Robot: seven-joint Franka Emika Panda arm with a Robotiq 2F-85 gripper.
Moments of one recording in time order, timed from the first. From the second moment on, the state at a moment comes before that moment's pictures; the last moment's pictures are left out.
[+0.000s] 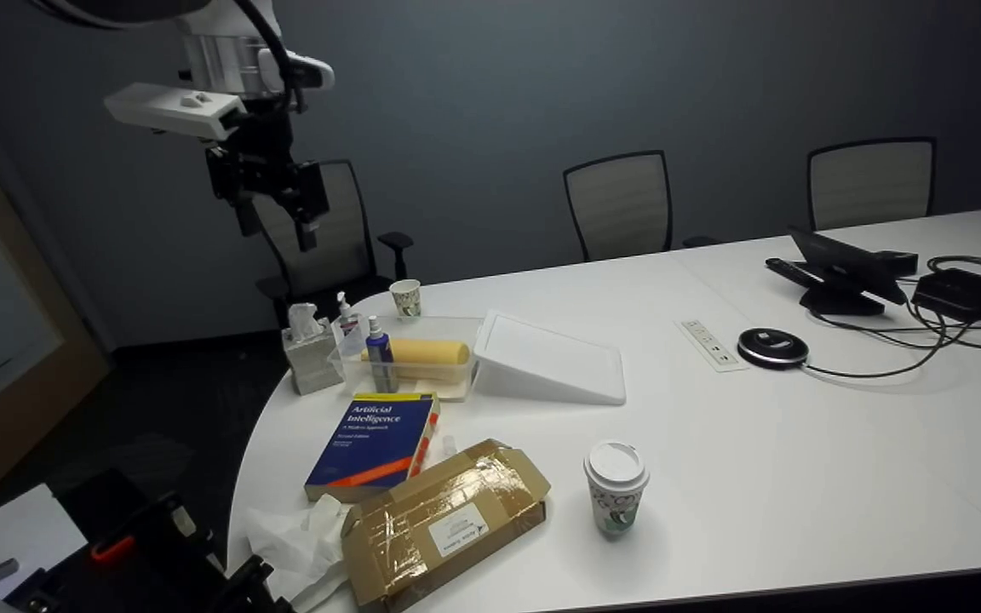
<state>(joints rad) 0.03 -0.44 -0.16 -2.42 0.08 1.99 -0.31</state>
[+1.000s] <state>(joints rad) 0.10 0.25 0.07 -2.08 0.01 2.38 0.20</state>
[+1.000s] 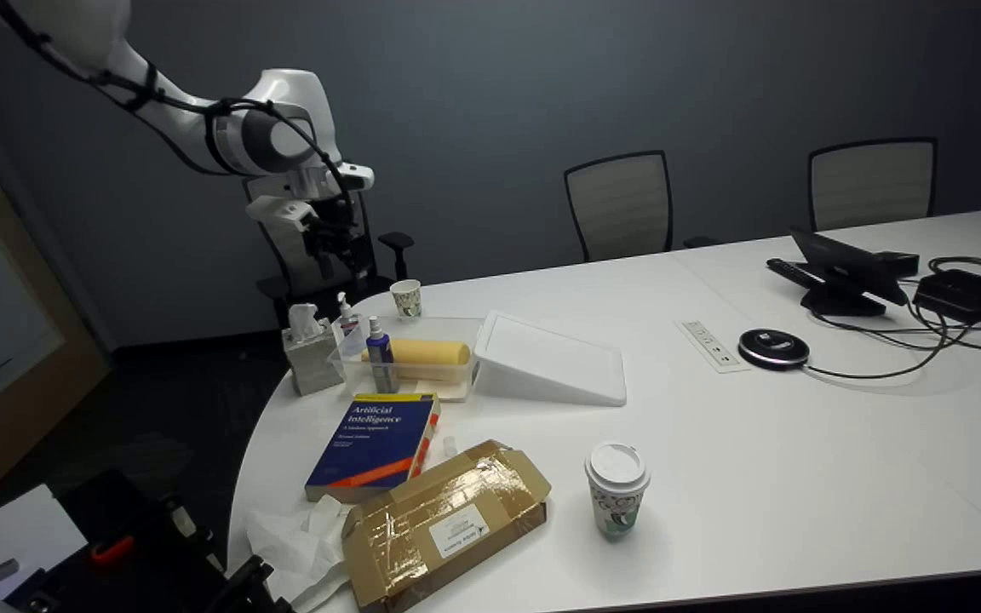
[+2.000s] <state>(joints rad) 0.26 0.71 0.04 -1.71 -0.04 2.39 0.28</state>
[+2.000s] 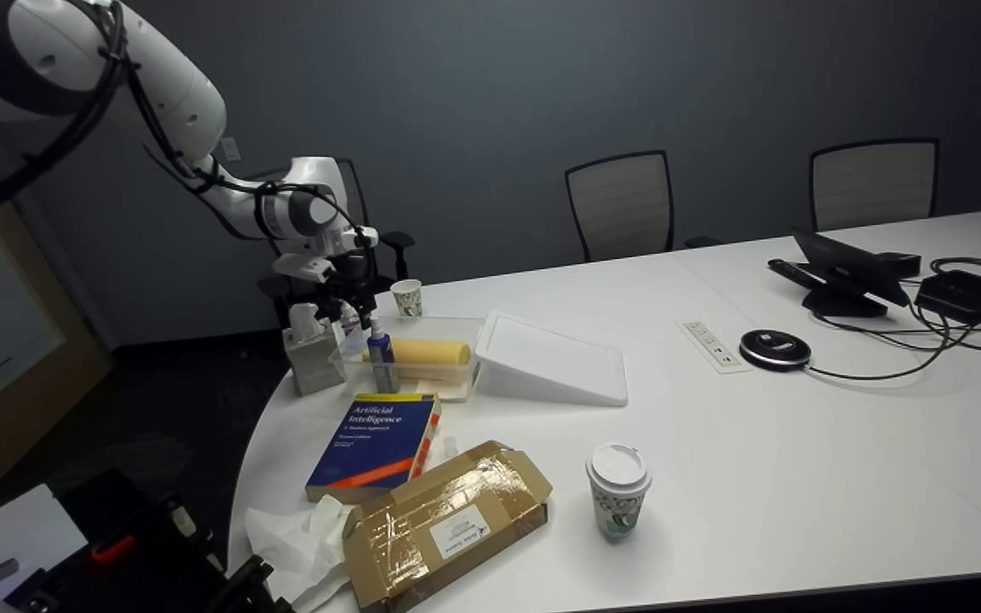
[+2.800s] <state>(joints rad) 0.26 0.84 -0.02 -1.59 -0.04 2.44 0.29</state>
